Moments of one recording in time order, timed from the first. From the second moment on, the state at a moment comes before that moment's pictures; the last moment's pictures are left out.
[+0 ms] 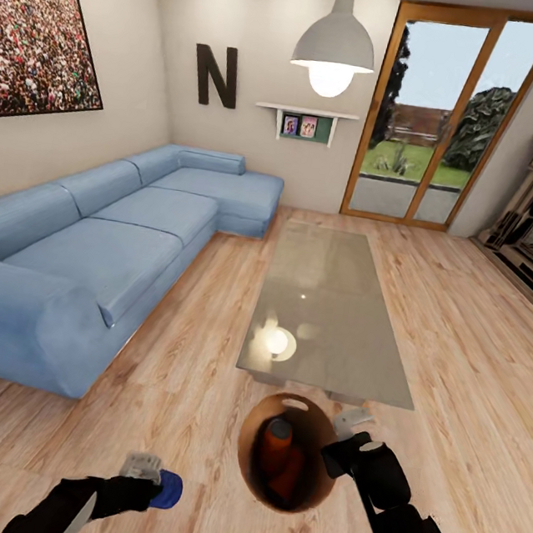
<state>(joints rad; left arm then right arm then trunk) -0.44 0.04 0.19 -0.51 -0.13 0.31 -0.52 -0.30 -0.06 0.22 -1.52 0.35 1.05 0.24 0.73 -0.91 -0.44</state>
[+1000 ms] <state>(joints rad) -0.44 0.14 0.19 -0.66 -0.12 0.65 -1.09 -0.30 -0.06 0.33 -1.46 0.43 1.05 0.20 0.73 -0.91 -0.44</state>
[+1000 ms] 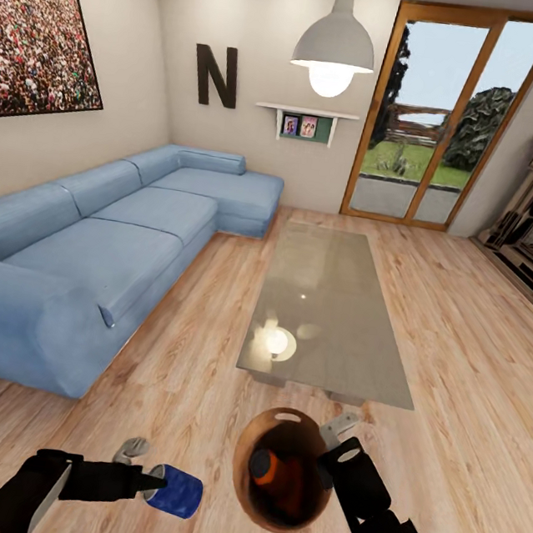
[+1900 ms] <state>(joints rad) -0.44 0.18 0.19 -0.66 -0.13 0.68 -1.49 -0.30 -0.06 0.33 -1.46 0.42 1.05 0.20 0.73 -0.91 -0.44</state>
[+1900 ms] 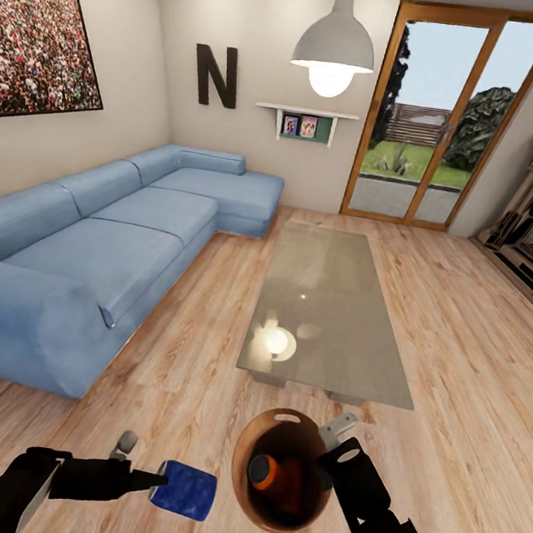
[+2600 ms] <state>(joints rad) -0.44 0.17 0.10 -0.66 -0.13 0.69 -1.57 -0.30 -0.06 0.33 -1.46 0.42 1.05 0.20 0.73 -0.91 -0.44</state>
